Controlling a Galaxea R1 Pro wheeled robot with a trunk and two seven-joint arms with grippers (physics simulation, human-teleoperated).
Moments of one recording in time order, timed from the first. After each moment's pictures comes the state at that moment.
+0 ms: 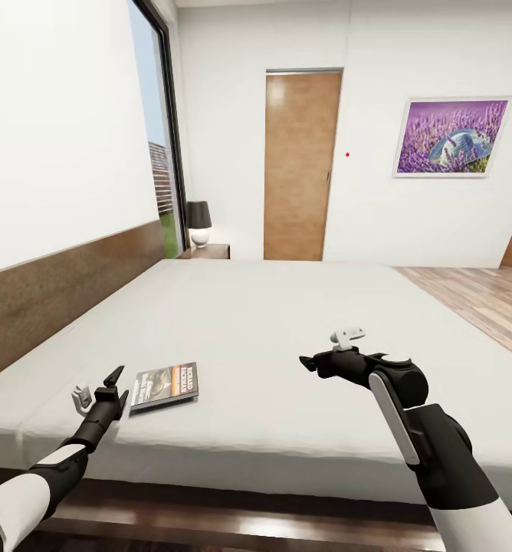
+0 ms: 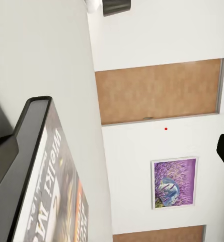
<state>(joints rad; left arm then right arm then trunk) -0.78 0.29 -0.84 -0.09 2.35 0.16 -0.82 -0.56 -0.10 0.19 -1.59 -0.19 0.99 0.15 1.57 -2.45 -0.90</state>
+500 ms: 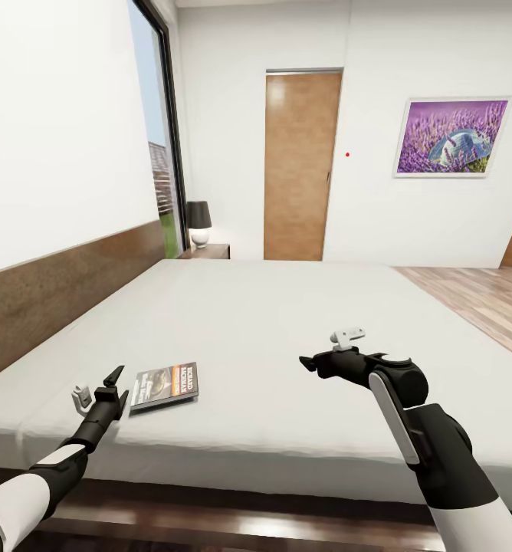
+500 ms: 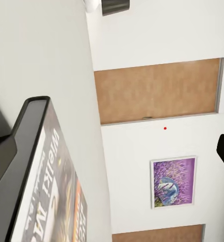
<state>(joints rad) -0.78 0.29 -0.84 -0.09 2.35 0.16 -0.82 -0.56 -0.10 0.19 -1.59 -0.19 1.00 0.15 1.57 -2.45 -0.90</state>
